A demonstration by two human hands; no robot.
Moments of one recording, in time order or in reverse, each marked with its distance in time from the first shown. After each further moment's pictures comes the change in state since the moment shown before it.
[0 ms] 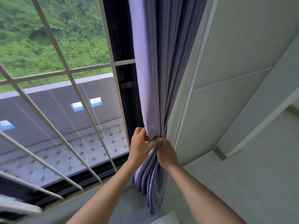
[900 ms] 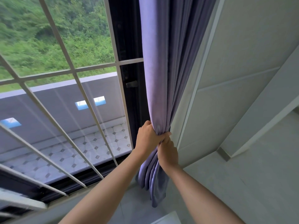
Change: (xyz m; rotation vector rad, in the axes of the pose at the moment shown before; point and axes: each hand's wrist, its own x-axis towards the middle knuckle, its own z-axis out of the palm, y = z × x) left_hand 0.027 0.018 0.007 0.207 -0.059 0.008; right_hand 0.002 -0.002 0.016 -0.233 0.215 -0.103
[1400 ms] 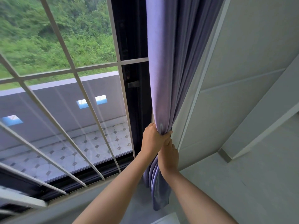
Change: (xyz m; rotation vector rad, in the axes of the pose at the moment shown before) left_hand 0.001 0.009 0.014 -0.187 0.041 -0.104; right_hand 0.004 0.004 0.022 -0.218 0.188 -0.033
